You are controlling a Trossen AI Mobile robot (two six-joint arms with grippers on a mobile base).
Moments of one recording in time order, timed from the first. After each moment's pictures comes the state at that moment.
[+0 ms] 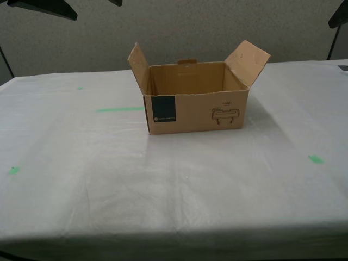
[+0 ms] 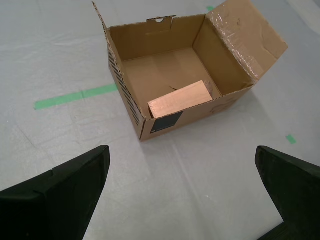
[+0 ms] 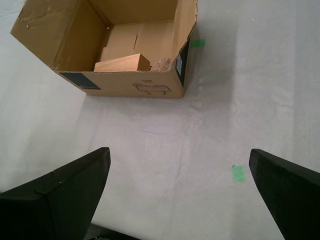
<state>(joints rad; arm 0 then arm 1) 0.26 0.65 0.72 -0.90 -0.20 0.22 -0.82 1.01 0.91 -0.63 -0.17 -0.46</state>
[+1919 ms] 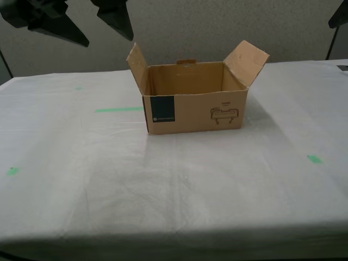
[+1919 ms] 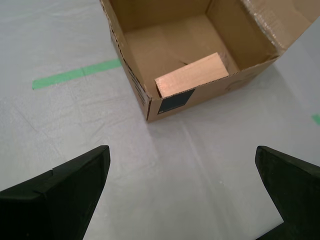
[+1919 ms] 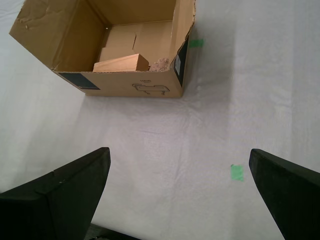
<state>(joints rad) 0.26 0.65 0.72 -0.90 -0.20 0.22 -0.83 1.13 0.91 -0.63 -0.17 -0.46</state>
